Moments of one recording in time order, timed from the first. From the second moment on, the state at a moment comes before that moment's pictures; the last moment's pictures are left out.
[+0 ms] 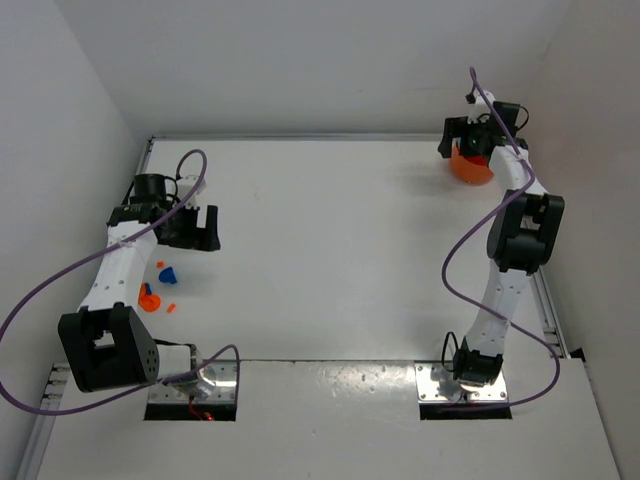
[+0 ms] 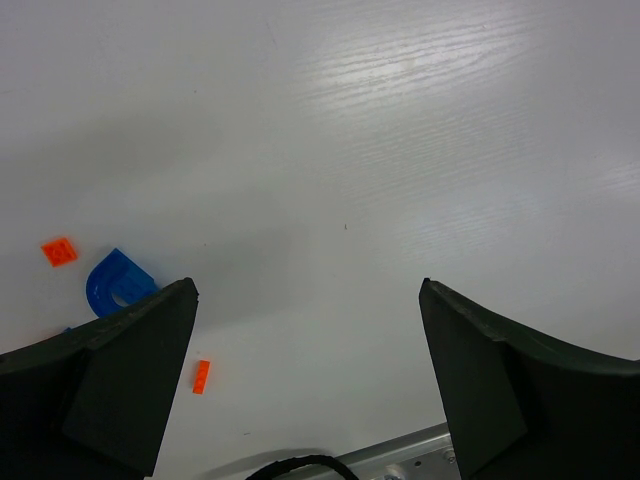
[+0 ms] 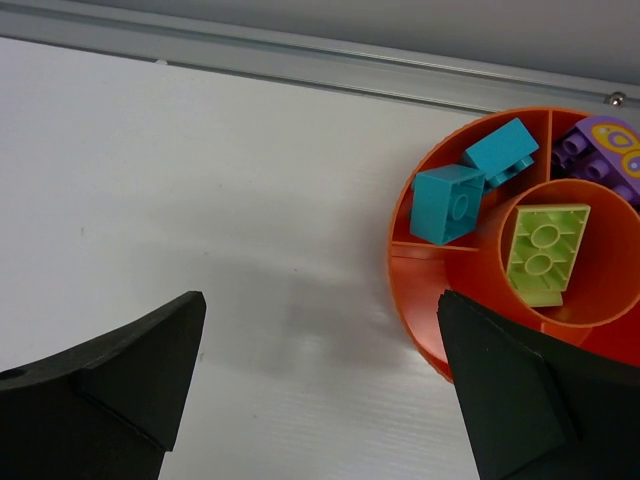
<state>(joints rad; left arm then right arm) 0.17 1.29 1.06 -0.79 0.32 0.23 -0.21 2.18 1.82 -0.26 -0.34 -0.18</state>
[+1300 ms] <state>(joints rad) 0.17 1.29 1.06 -0.79 0.32 0.23 -0.19 2.33 1.90 -0.27 -0.26 -0.20</state>
